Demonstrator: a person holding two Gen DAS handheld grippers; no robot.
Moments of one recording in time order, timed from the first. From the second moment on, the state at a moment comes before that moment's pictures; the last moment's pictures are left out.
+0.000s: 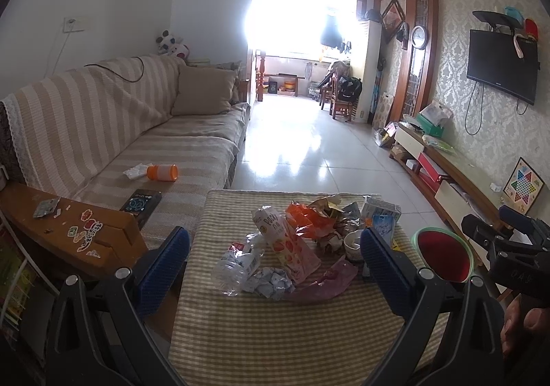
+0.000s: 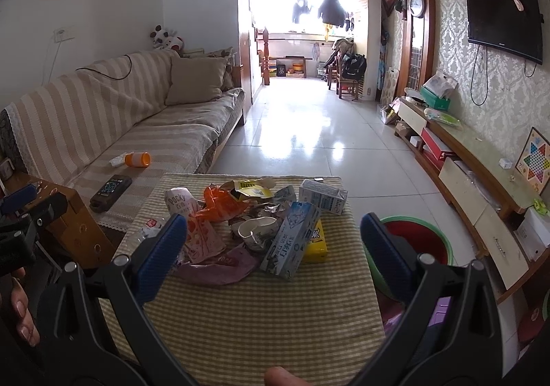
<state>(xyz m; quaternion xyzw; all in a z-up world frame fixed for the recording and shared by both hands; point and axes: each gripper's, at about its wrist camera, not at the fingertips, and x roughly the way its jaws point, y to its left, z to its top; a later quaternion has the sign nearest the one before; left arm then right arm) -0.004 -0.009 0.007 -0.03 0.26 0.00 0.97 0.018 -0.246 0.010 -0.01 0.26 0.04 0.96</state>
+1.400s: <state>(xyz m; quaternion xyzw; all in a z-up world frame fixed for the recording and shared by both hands) -0.004 -0.016 -0.002 -0.03 0.27 -0.01 0.96 0.018 -0.247 0.001 -0.01 0.28 0.03 0.96</state>
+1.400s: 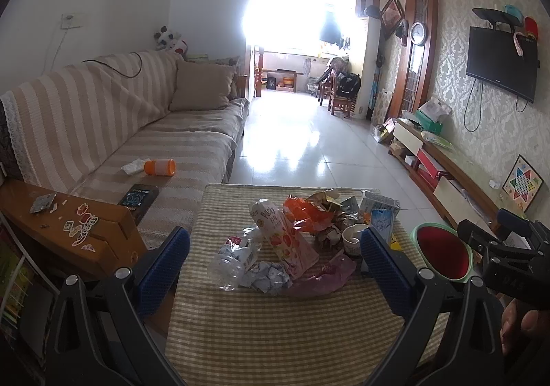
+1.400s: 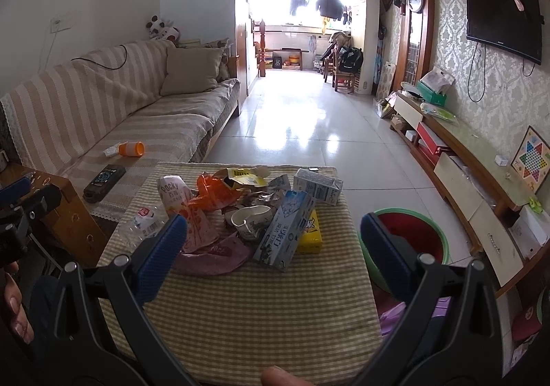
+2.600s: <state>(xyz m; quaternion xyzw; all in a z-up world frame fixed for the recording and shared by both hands) 0.175 0.053 -0.167 -0.01 0.51 -0.03 0.86 0.180 -0.286 -0.146 0.08 0.47 0.03 0.88</state>
